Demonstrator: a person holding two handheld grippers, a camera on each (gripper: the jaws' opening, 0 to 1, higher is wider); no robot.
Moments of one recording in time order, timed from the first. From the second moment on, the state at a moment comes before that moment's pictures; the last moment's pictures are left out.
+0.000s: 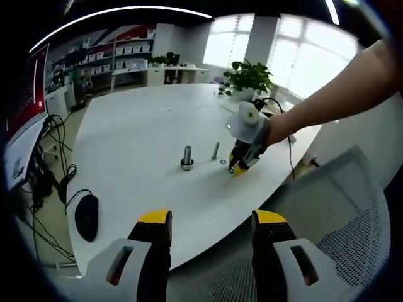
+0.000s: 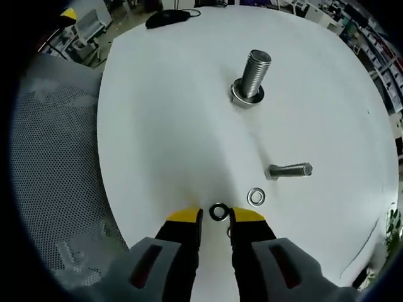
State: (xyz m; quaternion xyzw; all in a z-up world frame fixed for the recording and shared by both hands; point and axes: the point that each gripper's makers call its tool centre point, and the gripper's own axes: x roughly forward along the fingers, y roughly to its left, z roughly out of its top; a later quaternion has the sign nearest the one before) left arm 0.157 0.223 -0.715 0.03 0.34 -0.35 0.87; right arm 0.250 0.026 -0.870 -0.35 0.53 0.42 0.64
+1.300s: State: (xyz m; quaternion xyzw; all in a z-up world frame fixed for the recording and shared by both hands) left arm 0.156 0.223 -0.717 0.03 0.35 -0.36 0.87; right arm 0.253 0.022 -0.867 -0.30 0.54 0.35 0.70
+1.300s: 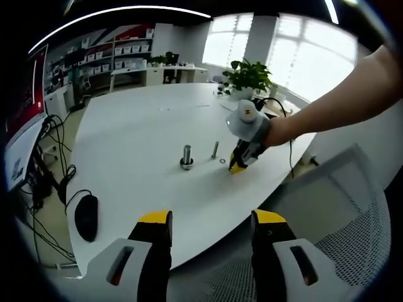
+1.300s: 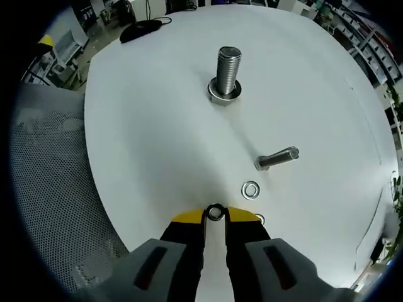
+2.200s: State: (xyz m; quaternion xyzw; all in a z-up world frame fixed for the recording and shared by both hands) left arm 0.157 0.221 -0.711 0.03 0.33 -0.36 0.87; right arm 0.297 0.030 -0.800 -0.35 0.49 0.38 0.70
